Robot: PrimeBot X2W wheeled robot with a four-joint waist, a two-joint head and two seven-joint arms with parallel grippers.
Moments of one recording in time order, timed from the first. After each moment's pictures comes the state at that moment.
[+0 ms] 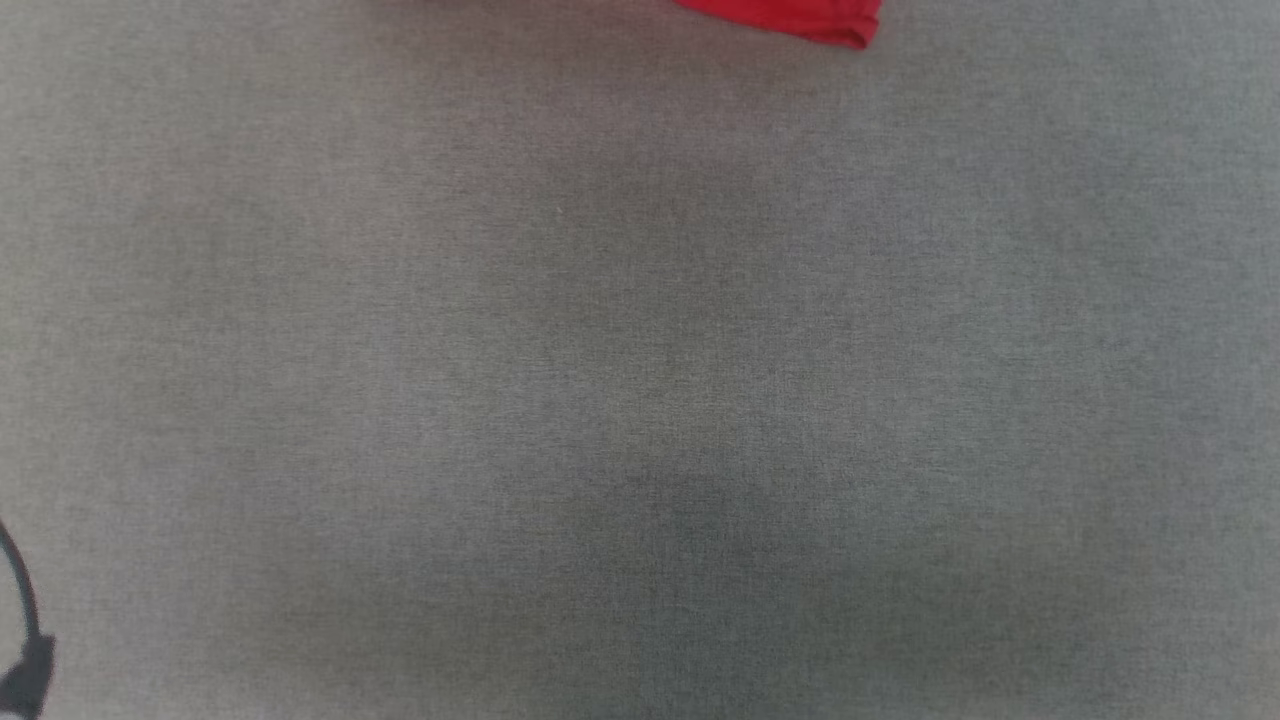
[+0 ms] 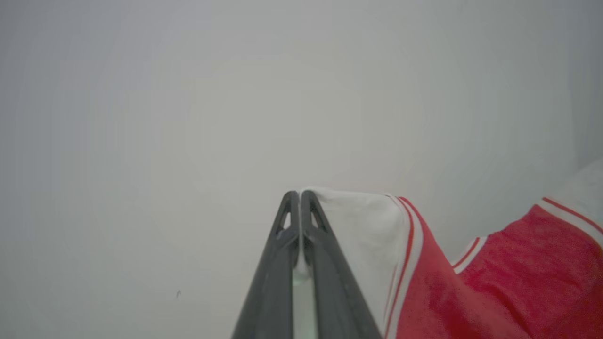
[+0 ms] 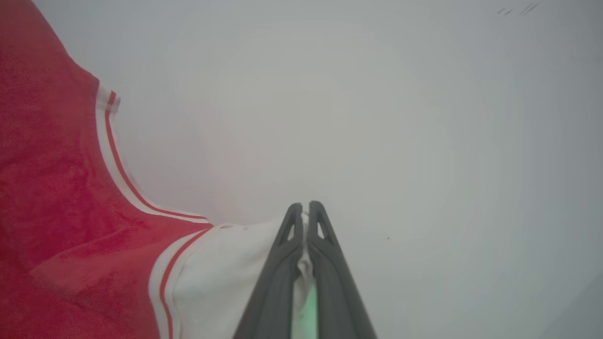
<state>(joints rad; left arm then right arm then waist) -1.78 0.45 -0.63 0.86 -0.69 -0.13 -0.23 -1.70 -0.37 0.51 0.84 0.23 0.13 -0.11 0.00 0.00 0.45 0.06</state>
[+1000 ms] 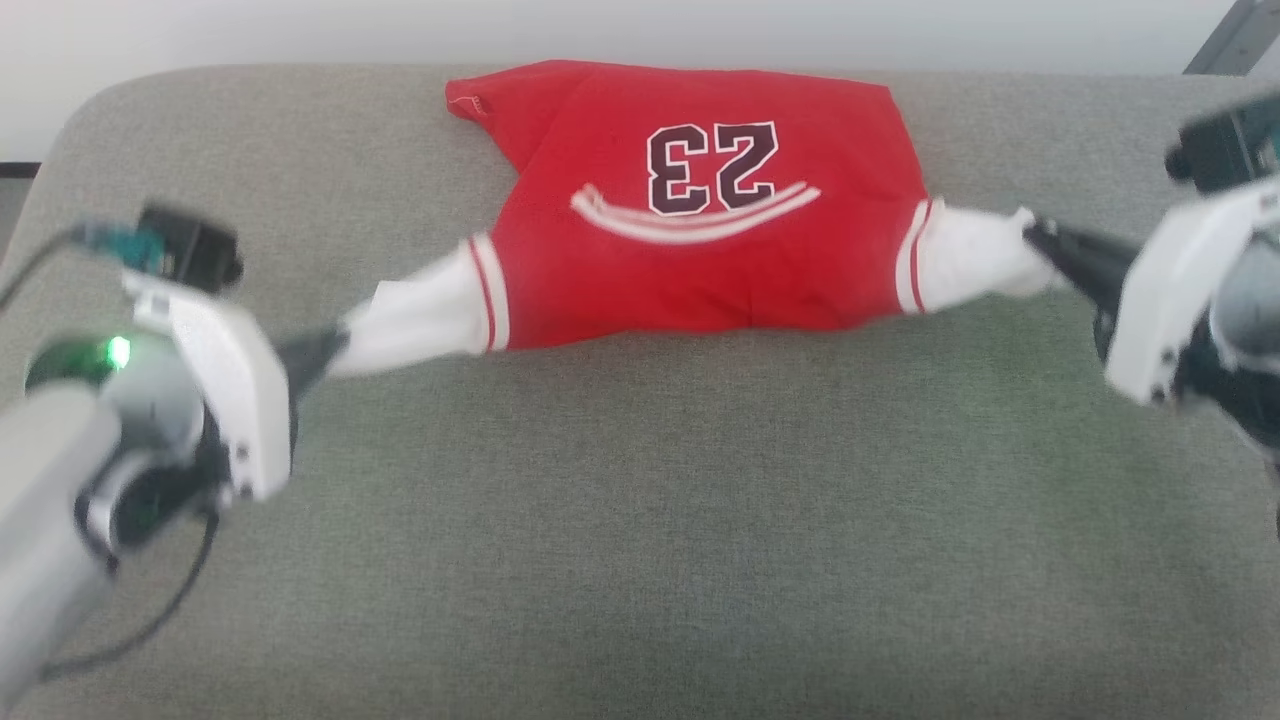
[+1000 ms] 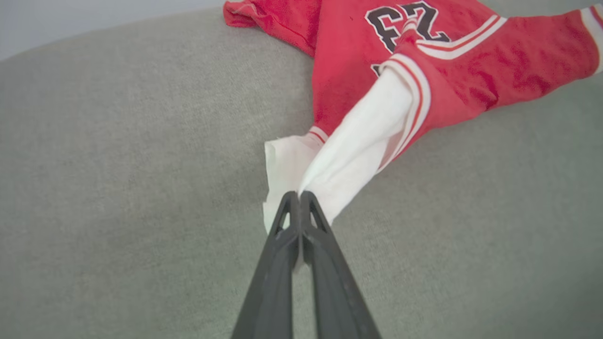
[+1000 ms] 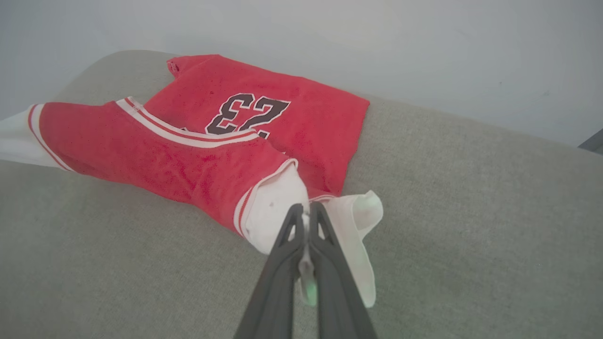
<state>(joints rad) -0.86 0.83 -0.97 0.32 -1.24 -0.01 0.28 -0.72 -0.62 0.48 0.30 0.93 0.13 0.47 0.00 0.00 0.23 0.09</state>
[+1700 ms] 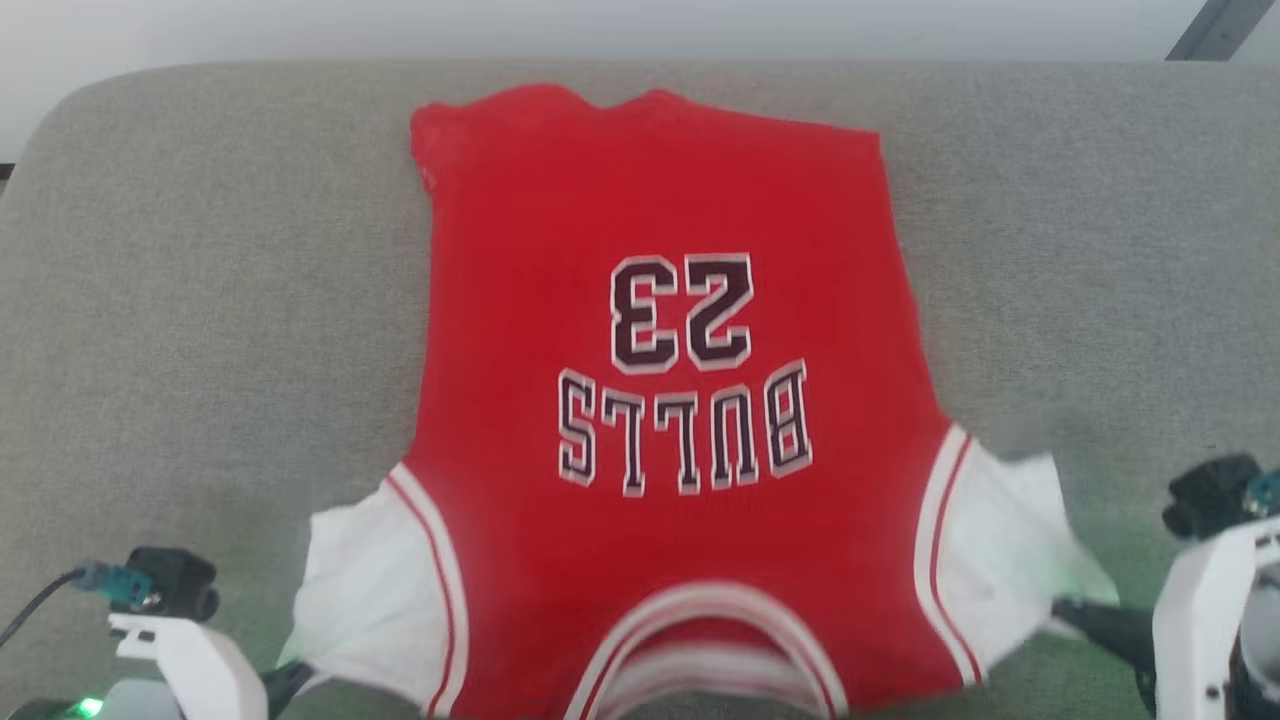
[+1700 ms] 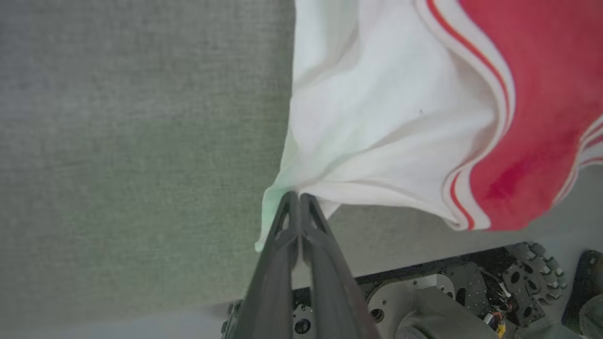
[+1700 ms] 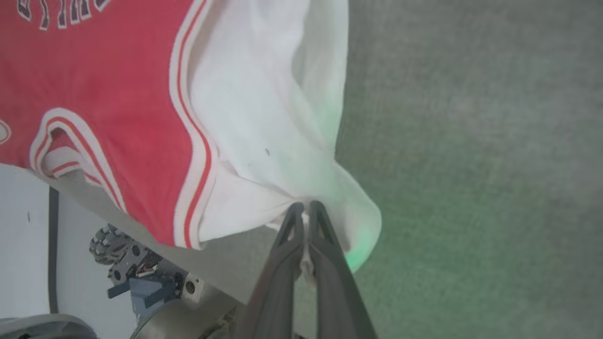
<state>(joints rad) -0.37 1.08 -1.03 -0.08 -1.40 0.29 0.16 -0.01 -0.58 0.10 -0.11 0.88 0.13 0.85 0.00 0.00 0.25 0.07</state>
